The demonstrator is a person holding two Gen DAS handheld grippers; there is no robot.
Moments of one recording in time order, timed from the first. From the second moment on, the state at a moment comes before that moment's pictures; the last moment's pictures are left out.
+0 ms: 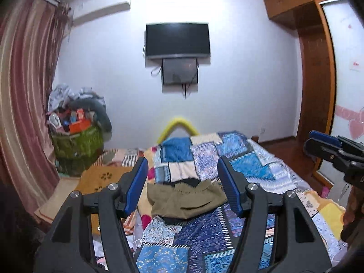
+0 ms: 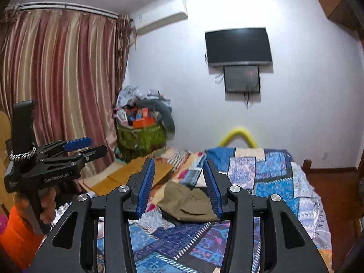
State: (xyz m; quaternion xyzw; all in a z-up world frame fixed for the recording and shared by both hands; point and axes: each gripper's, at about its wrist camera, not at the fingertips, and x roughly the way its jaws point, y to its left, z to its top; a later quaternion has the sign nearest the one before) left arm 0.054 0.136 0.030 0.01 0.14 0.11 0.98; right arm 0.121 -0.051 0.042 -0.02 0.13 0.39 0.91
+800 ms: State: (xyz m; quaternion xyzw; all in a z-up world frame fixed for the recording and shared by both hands) left arm 0.005 0.108 0.025 0.00 0.10 0.11 0.99; right arm 0.083 -0.070 0.031 -0.01 0.12 0.34 0.93
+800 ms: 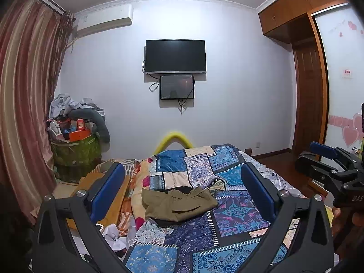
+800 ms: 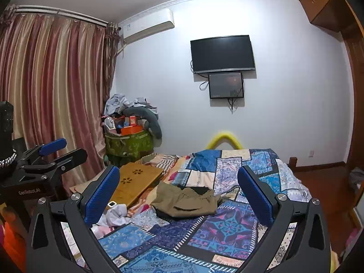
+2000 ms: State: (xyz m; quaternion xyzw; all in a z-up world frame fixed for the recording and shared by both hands) left arm 0.014 0.107 0.019 0.00 0.10 0.10 0.99; right arm 0.079 -0.072 0.030 -0.01 0.13 0.34 0.93
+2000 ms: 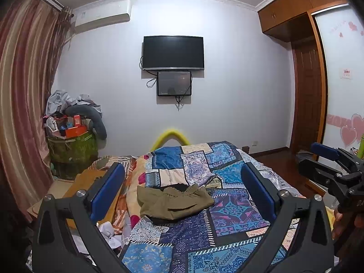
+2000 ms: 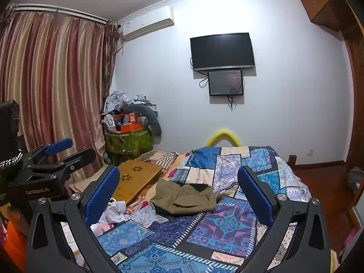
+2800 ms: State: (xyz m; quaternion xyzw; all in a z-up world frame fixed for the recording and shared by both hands) left arm 0.013 0.105 0.017 0.00 0.10 0.09 0.99; right arm 0.078 -0.075 0.033 -0.01 0.13 0.34 0.93
